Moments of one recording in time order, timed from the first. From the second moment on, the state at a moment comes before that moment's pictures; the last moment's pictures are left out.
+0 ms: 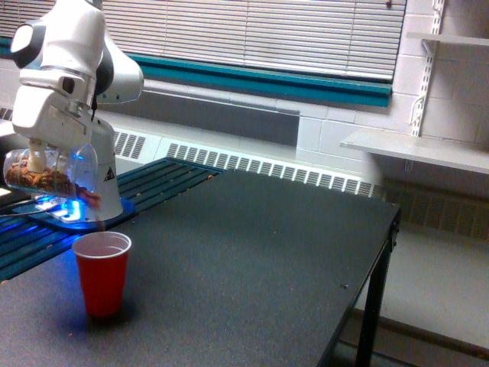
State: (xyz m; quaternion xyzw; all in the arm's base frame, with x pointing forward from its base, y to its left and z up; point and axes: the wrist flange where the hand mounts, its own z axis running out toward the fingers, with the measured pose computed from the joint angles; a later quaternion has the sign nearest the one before) arm 0.224 -0.293 0.342 0.95 -0.20 0.11 0.21
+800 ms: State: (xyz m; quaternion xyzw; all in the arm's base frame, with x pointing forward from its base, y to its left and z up) arm 0.220 -0.299 0.345 0.95 -0.19 0.10 0.24
